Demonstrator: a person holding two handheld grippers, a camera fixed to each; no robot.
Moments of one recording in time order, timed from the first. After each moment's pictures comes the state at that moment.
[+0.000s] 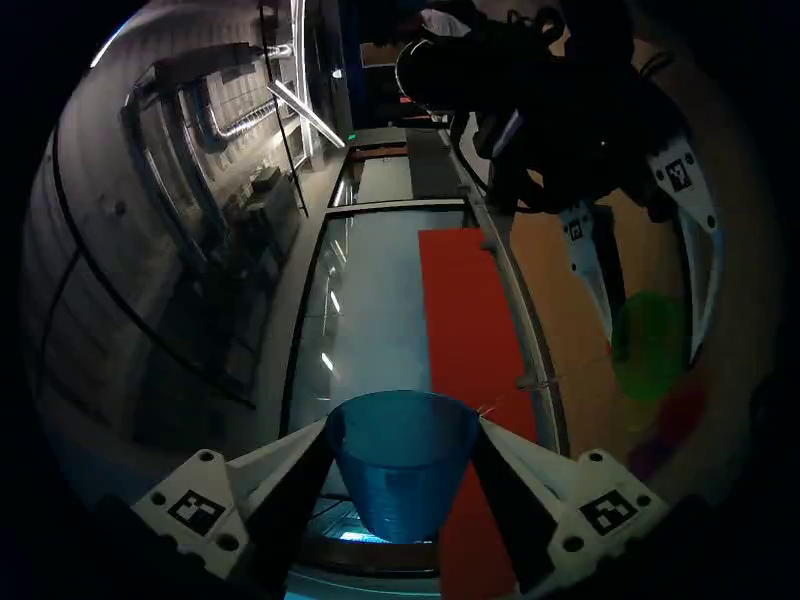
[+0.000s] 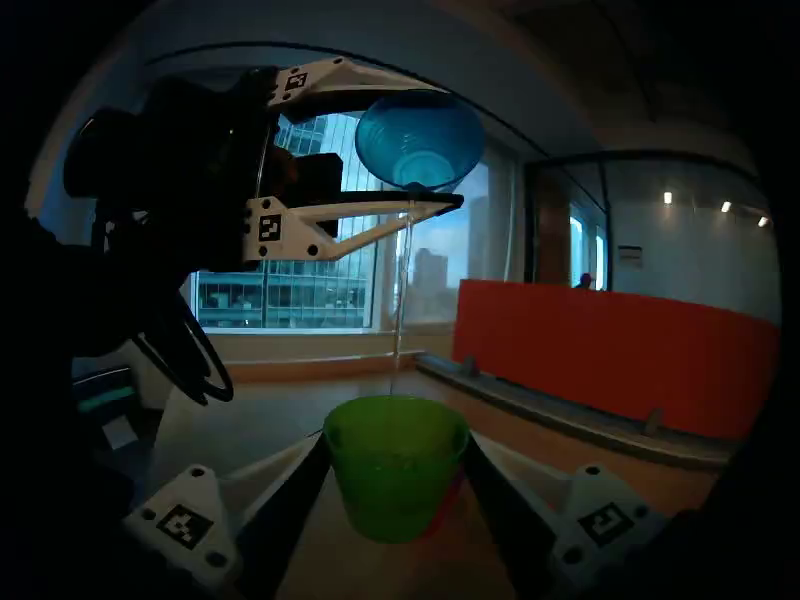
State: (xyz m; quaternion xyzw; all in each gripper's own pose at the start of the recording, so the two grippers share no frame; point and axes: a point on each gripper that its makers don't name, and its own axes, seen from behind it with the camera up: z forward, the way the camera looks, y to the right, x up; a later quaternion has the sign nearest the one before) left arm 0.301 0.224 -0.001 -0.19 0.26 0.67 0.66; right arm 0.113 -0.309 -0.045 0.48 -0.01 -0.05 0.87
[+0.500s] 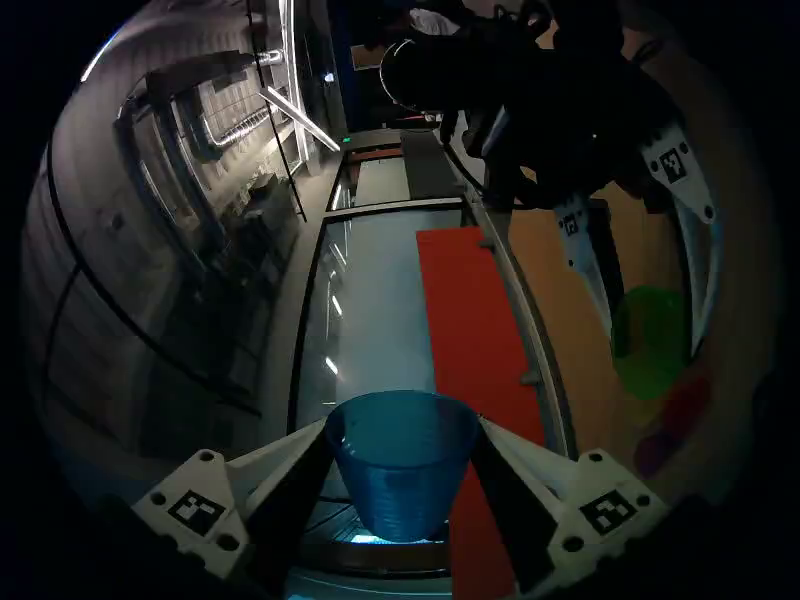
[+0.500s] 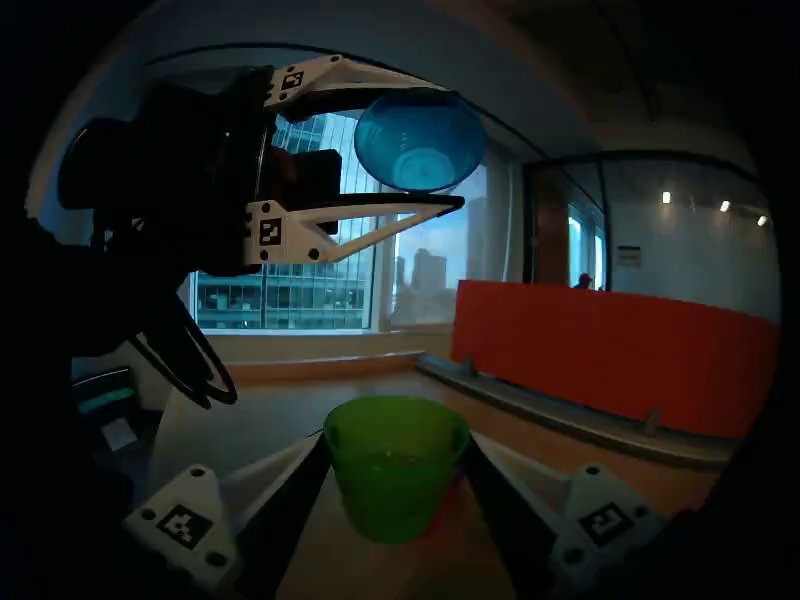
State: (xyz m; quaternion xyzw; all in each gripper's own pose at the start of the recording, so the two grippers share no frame) left arm 0.300 0.229 -0.002 -0.19 0.27 0.68 0.65; right arm 0.111 -0.306 -0.044 0.48 0.00 -0.05 0.87
